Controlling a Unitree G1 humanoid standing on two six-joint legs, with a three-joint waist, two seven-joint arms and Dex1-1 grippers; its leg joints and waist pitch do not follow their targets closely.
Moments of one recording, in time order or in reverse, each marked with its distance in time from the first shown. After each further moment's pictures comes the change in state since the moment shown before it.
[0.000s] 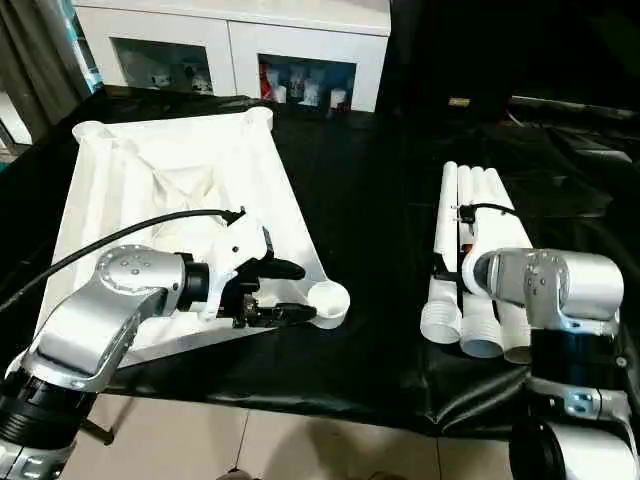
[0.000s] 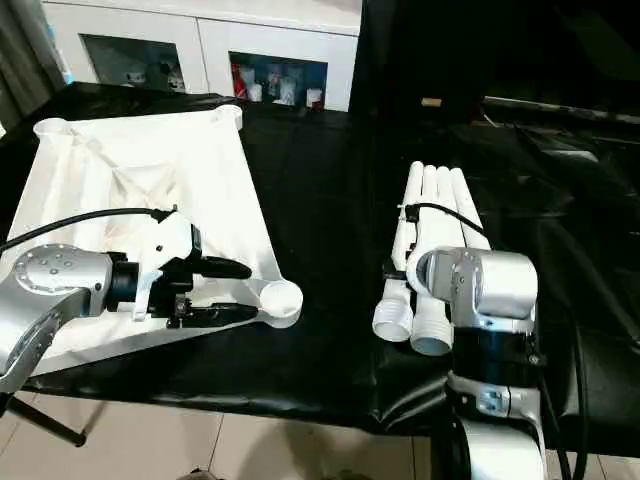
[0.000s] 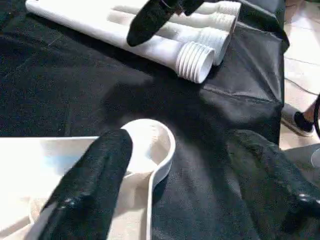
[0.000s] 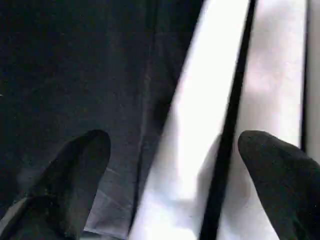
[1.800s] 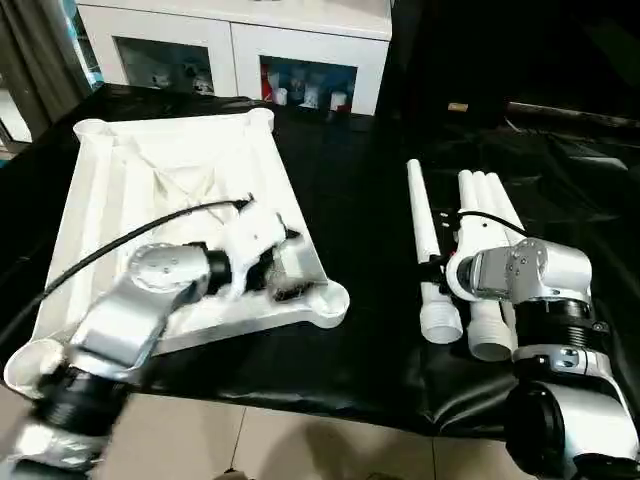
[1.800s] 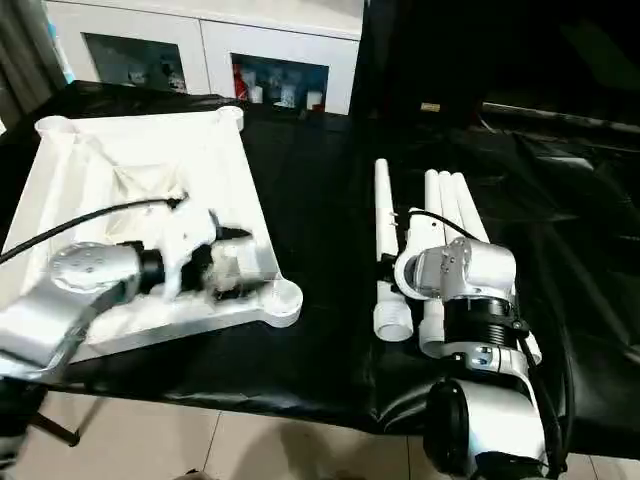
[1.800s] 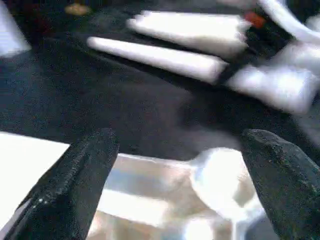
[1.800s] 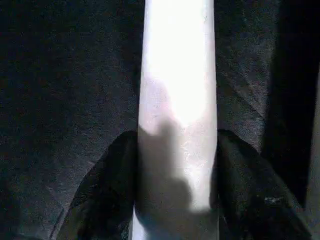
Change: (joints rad) left arm -0.037 -0.205 0.038 0.159 0.128 -0.134 0.333; right arm -0.105 -0.002 -0.086 0.409 0.038 -0.182 0.003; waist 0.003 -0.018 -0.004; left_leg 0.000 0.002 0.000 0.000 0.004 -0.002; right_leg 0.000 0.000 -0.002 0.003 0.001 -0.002
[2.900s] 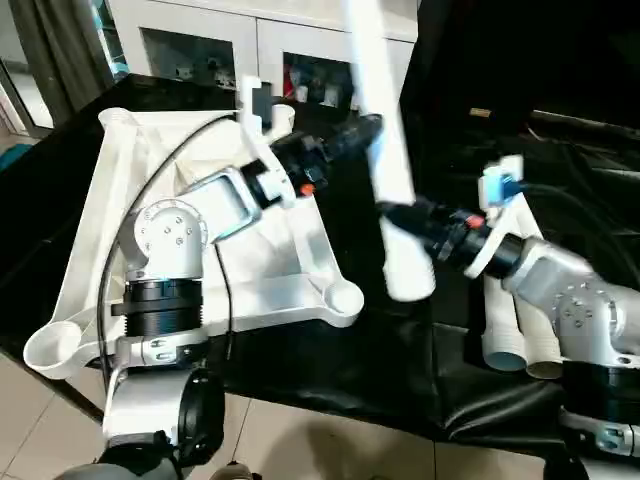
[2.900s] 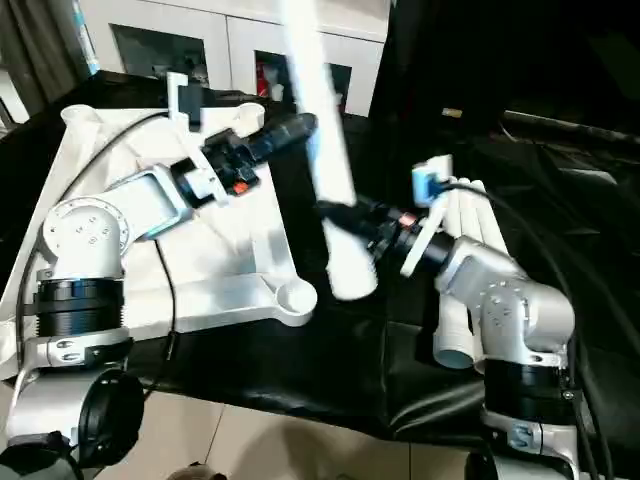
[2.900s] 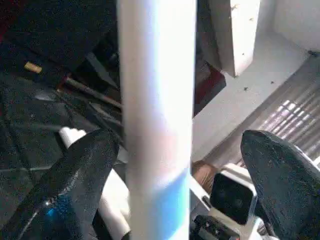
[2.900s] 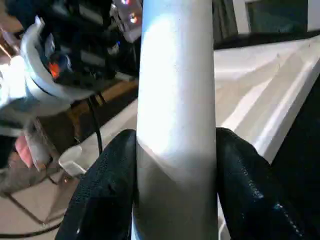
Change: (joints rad) left arm -0.383 -0.390 0.471 0.192 -0.620 0.565 0.278; right arm 0.283 -0.135 0.189 -0.519 0.355 -0.372 0.803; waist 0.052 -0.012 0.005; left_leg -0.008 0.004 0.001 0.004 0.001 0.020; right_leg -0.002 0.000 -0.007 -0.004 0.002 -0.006
